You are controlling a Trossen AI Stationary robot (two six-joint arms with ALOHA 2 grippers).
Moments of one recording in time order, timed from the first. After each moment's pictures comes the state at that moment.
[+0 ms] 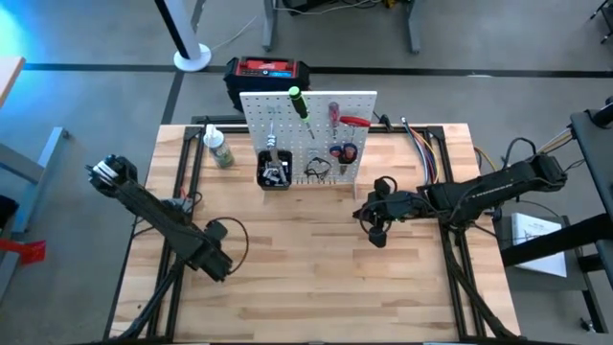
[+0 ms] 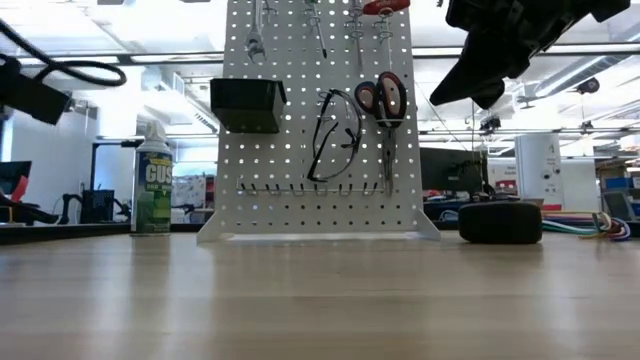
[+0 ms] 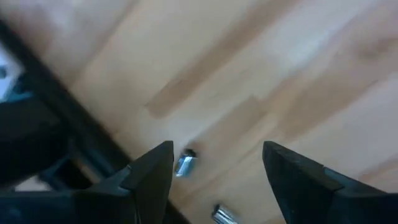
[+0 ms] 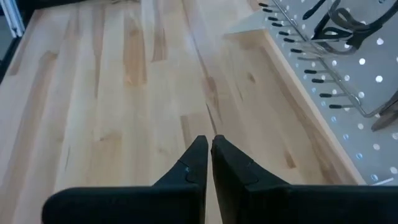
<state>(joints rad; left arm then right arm) -0.70 1.40 0.77 -1.14 -0.05 -1.55 0.20 1.13 0.68 -0.20 0.24 0.30</state>
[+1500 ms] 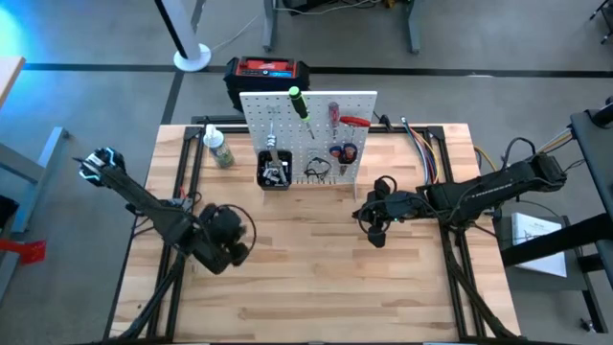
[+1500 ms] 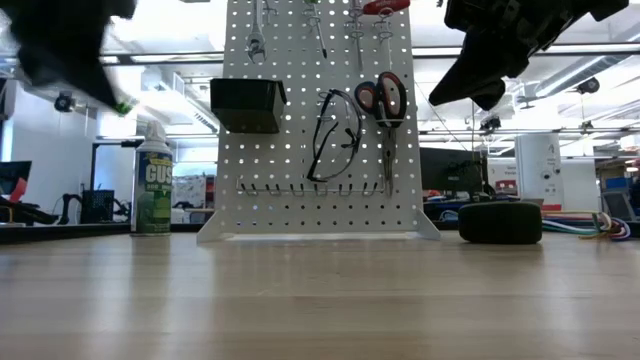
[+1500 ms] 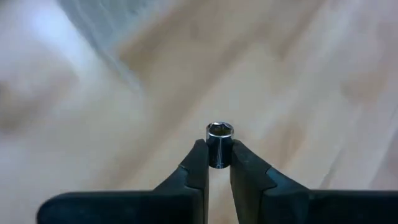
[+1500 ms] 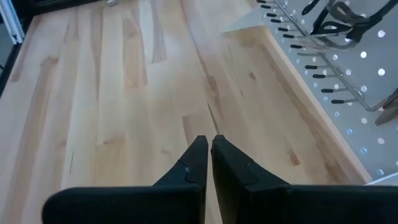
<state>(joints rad) -0.62 1.23 0.89 -0.95 -0.62 -1.26 0.21 1.13 0.69 -0.20 0.23 0.34</state>
